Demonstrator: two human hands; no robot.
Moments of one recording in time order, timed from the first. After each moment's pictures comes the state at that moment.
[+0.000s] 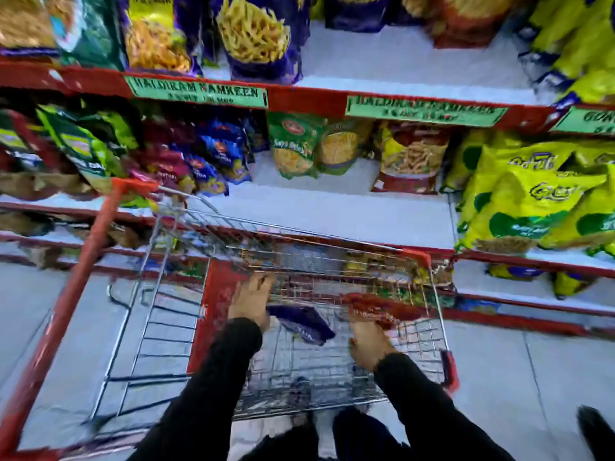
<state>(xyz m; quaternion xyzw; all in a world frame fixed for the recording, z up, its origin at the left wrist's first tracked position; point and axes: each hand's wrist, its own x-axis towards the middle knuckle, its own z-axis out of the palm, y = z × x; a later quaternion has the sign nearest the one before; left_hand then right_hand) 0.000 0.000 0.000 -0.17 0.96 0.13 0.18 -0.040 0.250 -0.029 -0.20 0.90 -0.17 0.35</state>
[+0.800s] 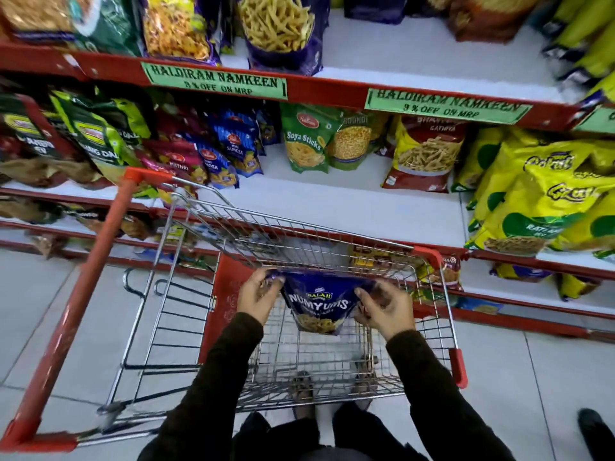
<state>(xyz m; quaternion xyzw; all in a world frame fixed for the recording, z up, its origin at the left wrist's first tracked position) 0.016 -0.002 0.022 -0.26 0.77 0.58 -0.06 -0.055 0.241 0.028 0.00 0.80 -0.56 0.20</state>
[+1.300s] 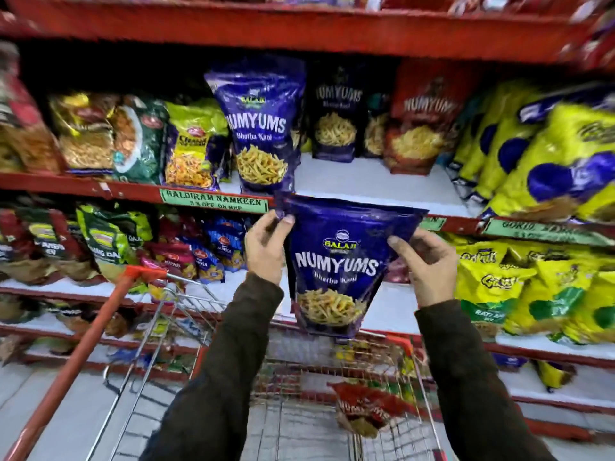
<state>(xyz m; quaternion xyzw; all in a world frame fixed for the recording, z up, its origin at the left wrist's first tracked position) -0.114 0.038 0.260 -0.11 0.56 0.77 -0.30 -0.166 0.258 0.249 -0.16 0.65 -0.74 -0.12</state>
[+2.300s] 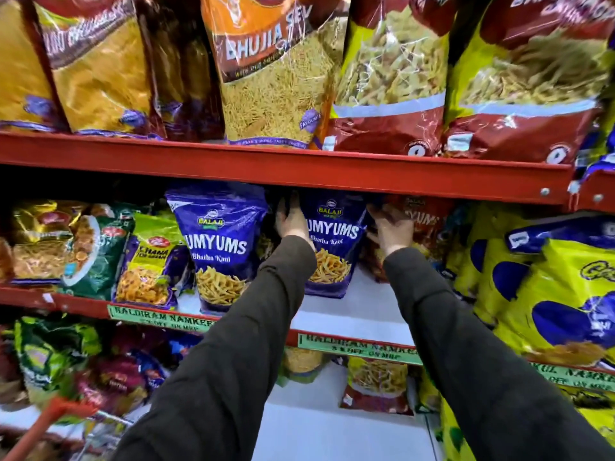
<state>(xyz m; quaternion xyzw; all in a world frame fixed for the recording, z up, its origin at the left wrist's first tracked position) -0.386 0.054 0.395 -0.22 0.48 0.79 -0.30 -0.432 0.192 0.385 -0.06 0.57 -0.82 -0.05</state>
